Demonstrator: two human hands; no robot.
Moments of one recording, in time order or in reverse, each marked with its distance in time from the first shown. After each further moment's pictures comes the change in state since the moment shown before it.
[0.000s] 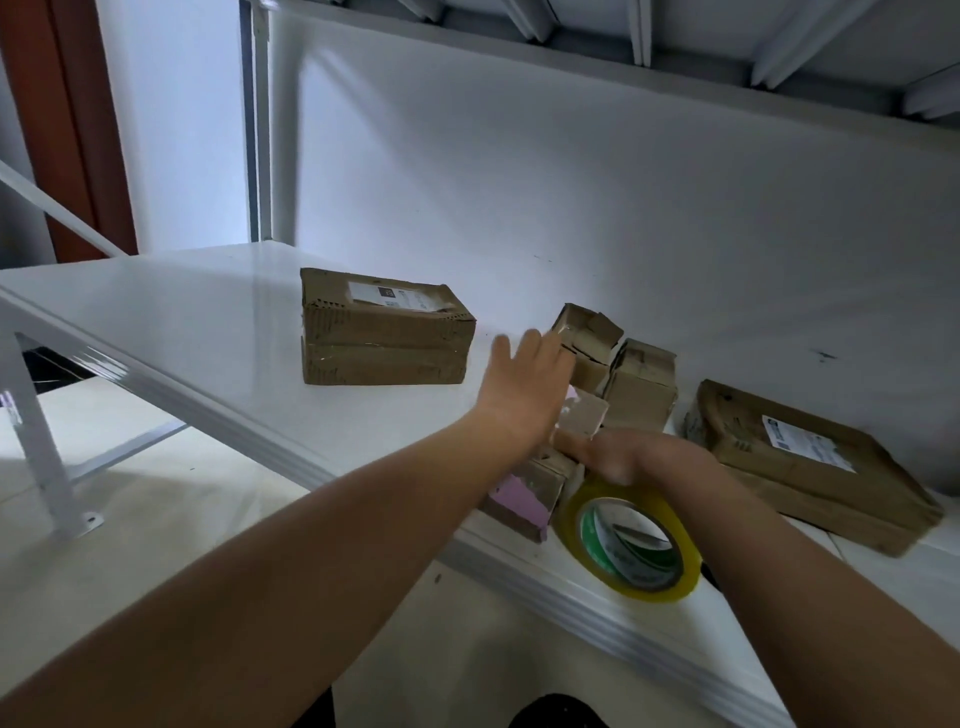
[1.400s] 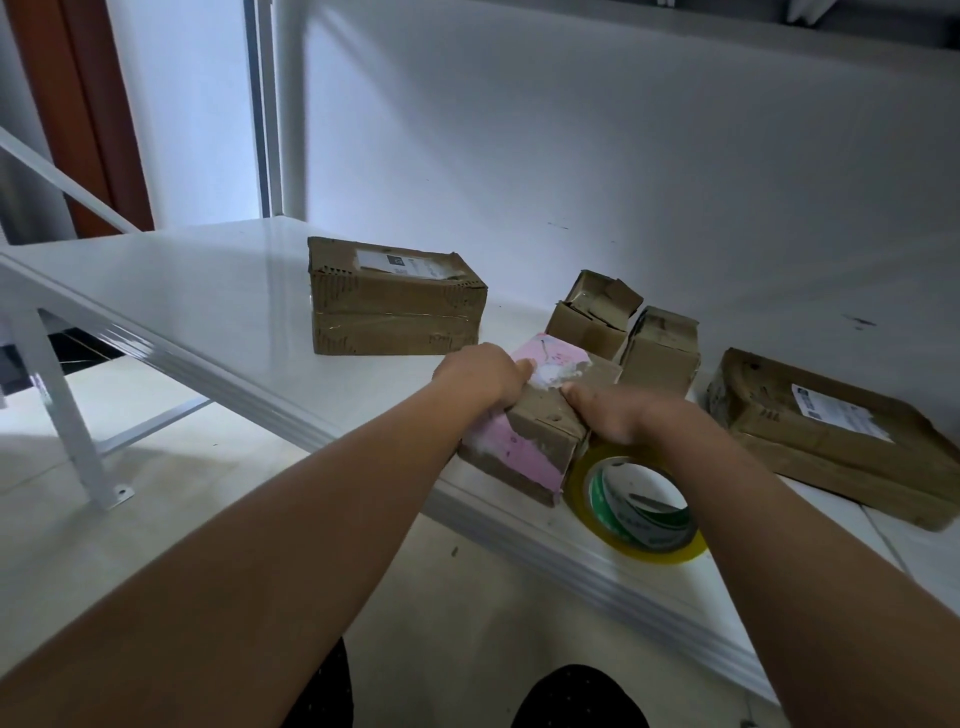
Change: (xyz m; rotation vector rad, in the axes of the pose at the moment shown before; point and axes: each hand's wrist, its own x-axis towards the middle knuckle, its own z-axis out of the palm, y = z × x) left_hand -0.001 -0.033 0.035 -0.516 -0.433 -0.490; right_hand 0.018 -0.004 0.006 -0.028 0.127 -0.009
